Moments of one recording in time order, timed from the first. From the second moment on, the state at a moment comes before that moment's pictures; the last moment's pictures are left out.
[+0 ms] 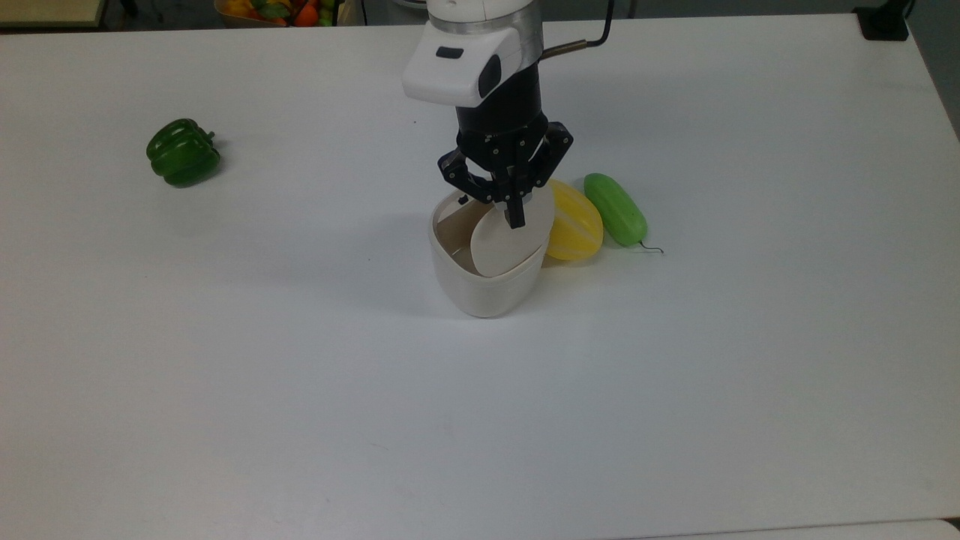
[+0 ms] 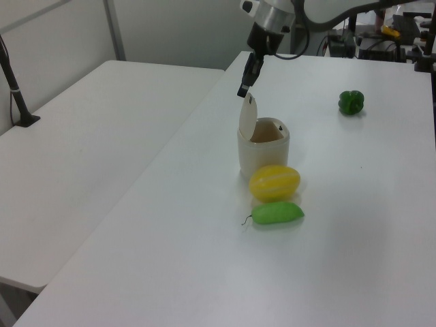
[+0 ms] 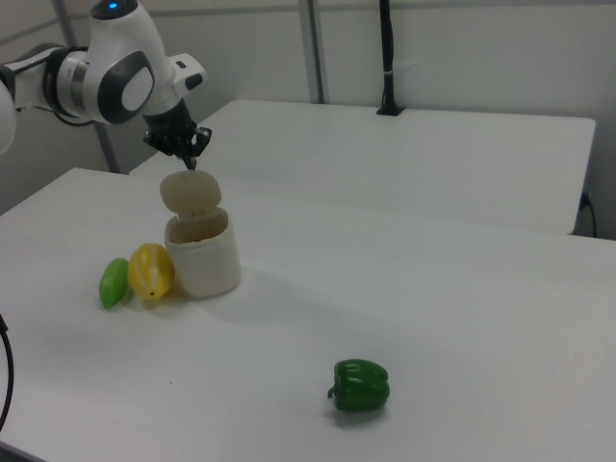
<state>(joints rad) 0.30 0.35 -0.10 -1.46 0.16 2.20 -0.24</state>
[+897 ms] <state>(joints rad) 0.30 0.36 -0.14 -1.48 0.13 2.02 -0.35</state>
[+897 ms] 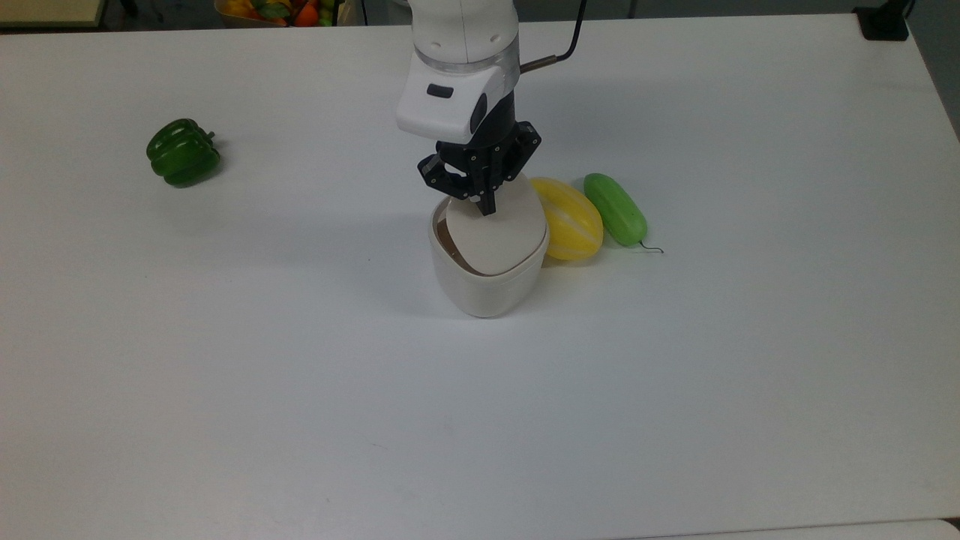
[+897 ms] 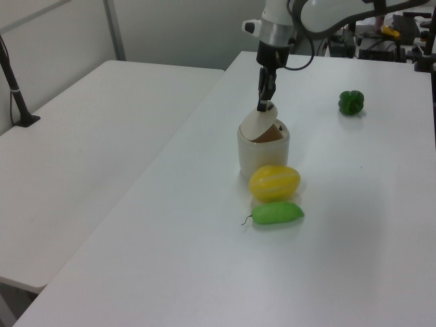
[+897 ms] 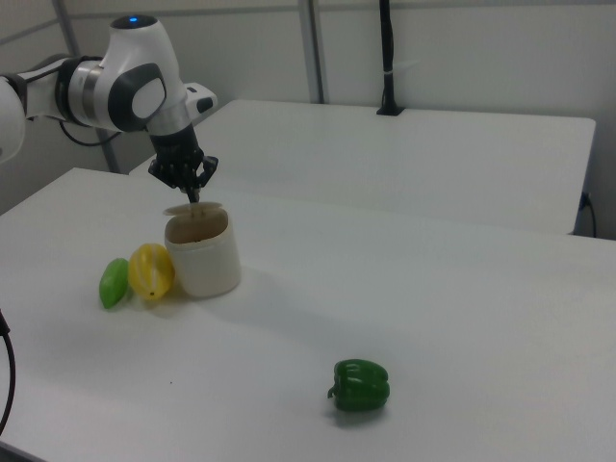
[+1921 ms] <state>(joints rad) 0.30 0.40 -0.16 -1.52 0.13 2.02 -0.37</state>
